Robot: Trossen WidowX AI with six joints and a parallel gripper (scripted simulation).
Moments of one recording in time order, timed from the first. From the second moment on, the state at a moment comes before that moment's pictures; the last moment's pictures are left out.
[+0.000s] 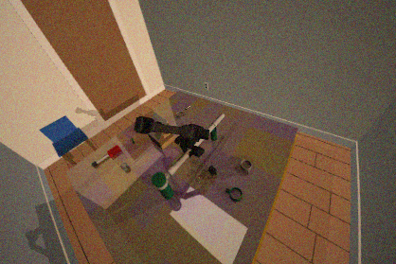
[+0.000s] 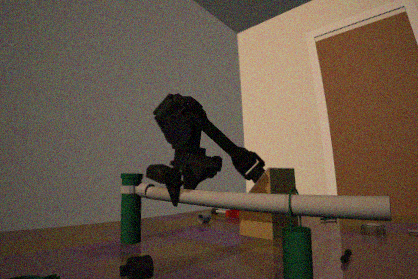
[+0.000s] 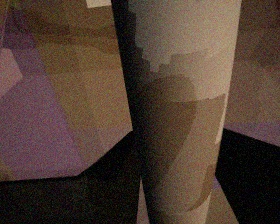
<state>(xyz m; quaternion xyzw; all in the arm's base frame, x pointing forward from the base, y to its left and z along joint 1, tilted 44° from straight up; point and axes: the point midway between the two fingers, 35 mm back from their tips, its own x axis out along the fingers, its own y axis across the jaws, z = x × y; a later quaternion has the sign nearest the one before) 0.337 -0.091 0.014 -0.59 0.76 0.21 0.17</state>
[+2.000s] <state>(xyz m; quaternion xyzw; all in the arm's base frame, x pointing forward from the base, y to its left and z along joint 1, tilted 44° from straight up) 0.336 -0.093 0.013 -0.58 0.77 0.22 0.17</state>
